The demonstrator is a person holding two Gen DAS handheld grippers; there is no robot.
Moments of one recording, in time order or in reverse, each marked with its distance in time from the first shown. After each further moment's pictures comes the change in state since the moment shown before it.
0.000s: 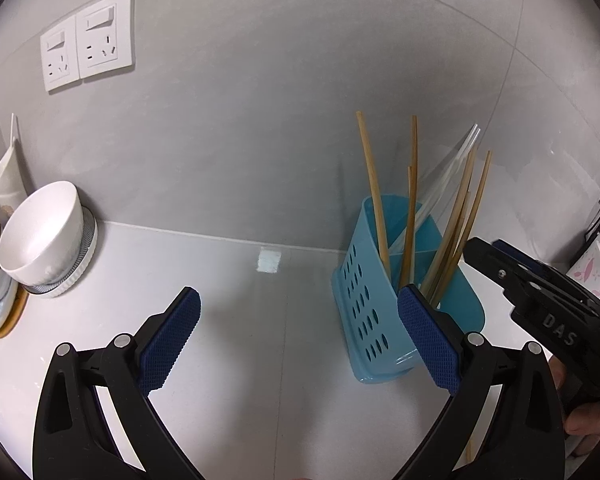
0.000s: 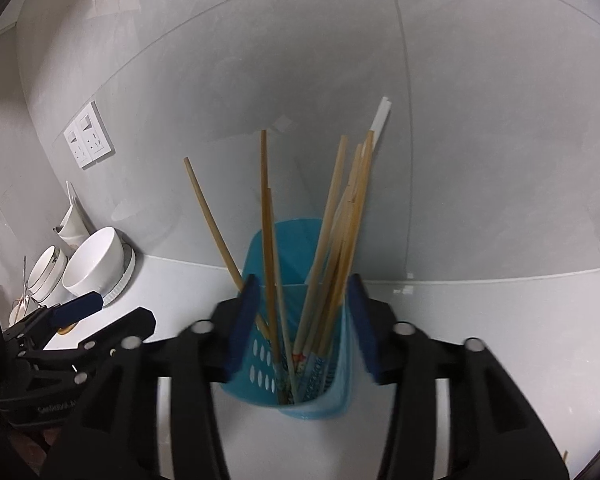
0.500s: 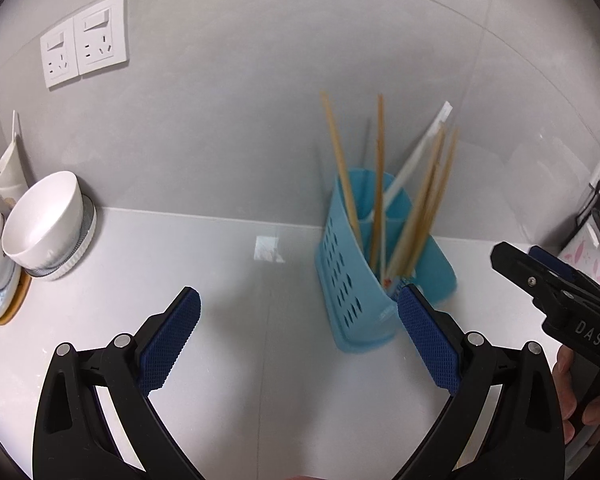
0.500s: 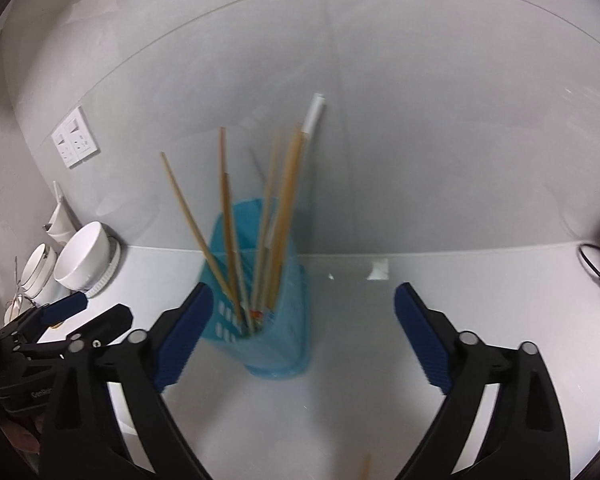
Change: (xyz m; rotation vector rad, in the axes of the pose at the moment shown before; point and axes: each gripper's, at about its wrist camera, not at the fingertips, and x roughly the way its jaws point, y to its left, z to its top) left arm -0.023 -0.023 -0.017 0.029 0.046 -0.010; right arm -0.045 -0.031 -0.020 0.040 0.033 -0.087
